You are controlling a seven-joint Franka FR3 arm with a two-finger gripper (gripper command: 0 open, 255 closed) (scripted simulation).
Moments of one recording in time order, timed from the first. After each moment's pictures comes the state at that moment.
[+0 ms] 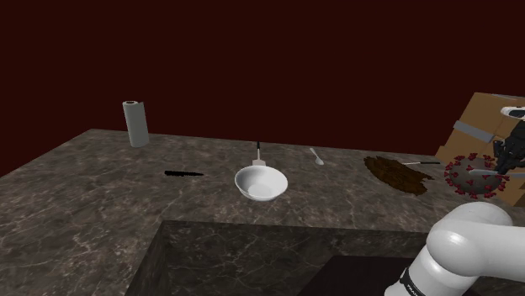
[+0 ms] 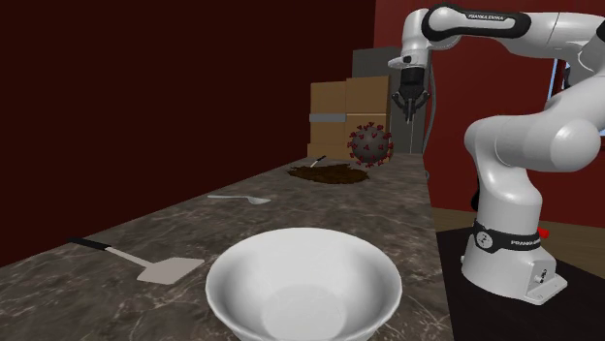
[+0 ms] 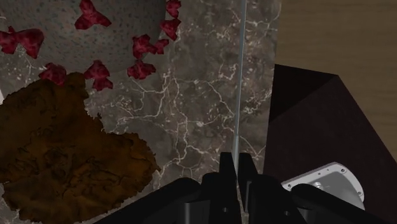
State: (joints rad) arm -0.21 -1.11 -0.89 -2.19 -0.74 1.36 -1.77
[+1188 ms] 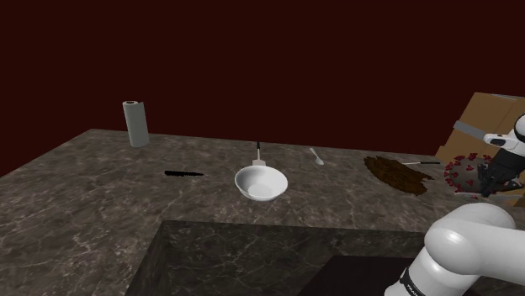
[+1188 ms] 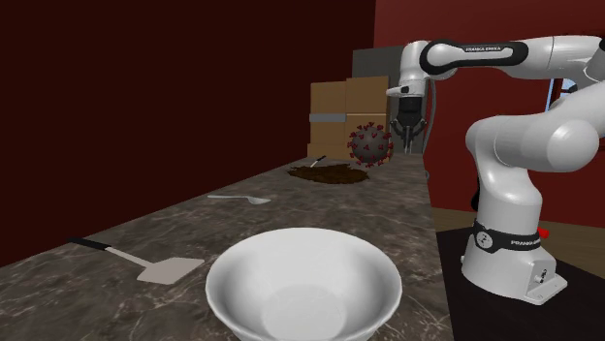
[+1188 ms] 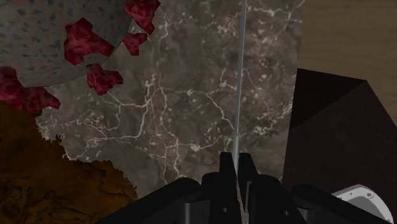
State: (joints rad) arm -0.25 -1.19 -1.04 -2.40 -0.88 1.52 -1.74
